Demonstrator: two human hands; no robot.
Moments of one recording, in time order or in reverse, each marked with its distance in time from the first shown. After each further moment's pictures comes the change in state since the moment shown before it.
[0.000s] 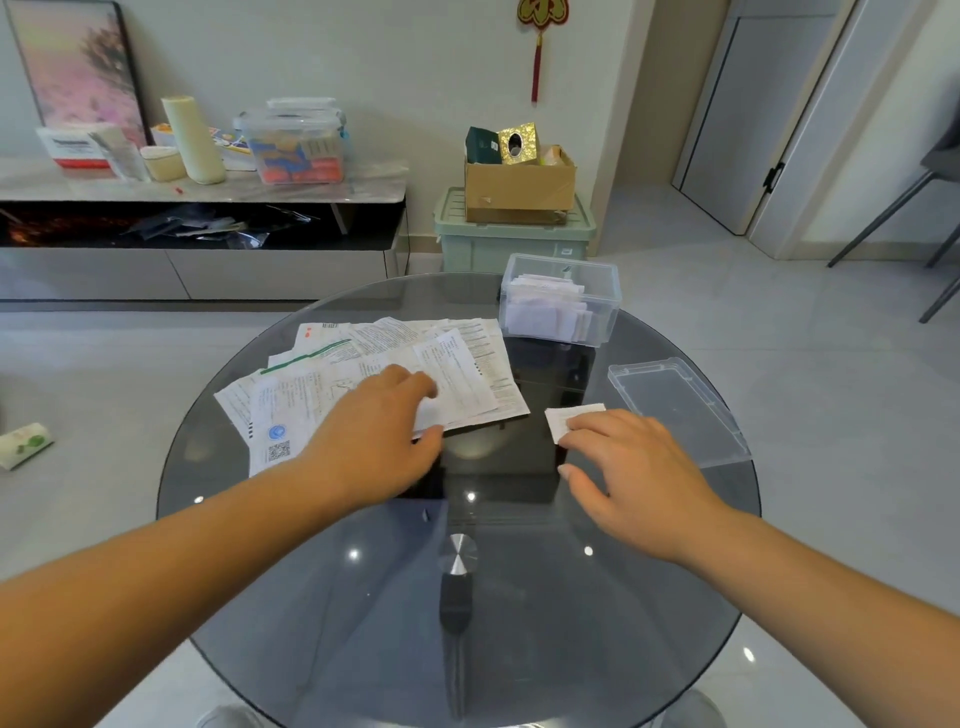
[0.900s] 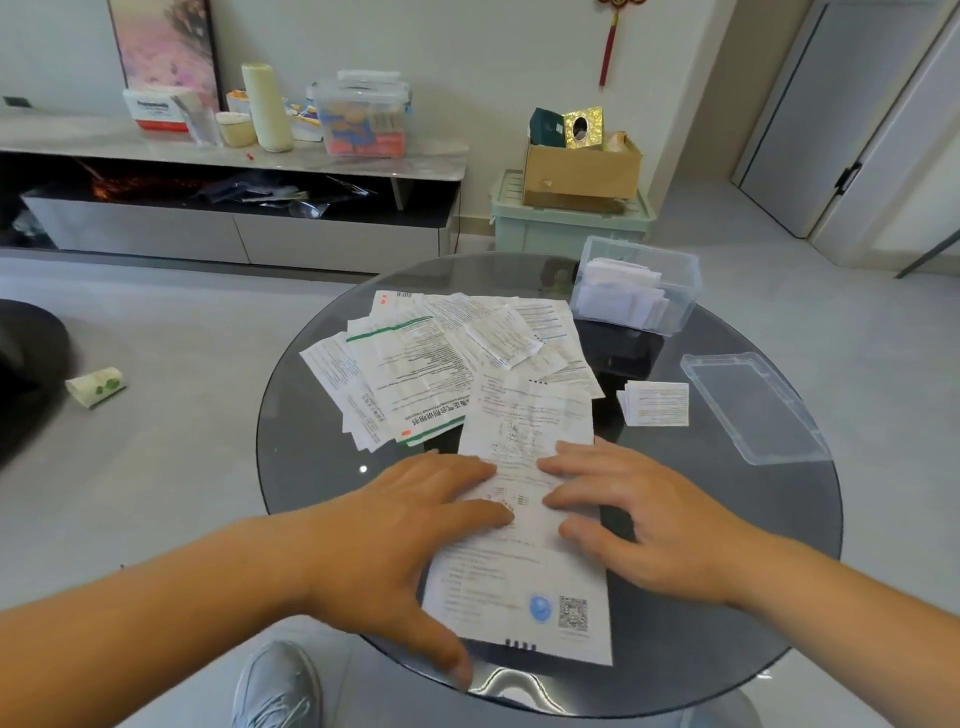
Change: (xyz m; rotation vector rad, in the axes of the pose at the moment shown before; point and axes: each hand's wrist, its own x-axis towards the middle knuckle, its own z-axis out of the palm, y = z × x) left_hand -0.104 -0.034 -0.016 0.059 -0.504 0.368; right_hand -0.012 -0.066 -0.004 0.344 -0.269 -0.244
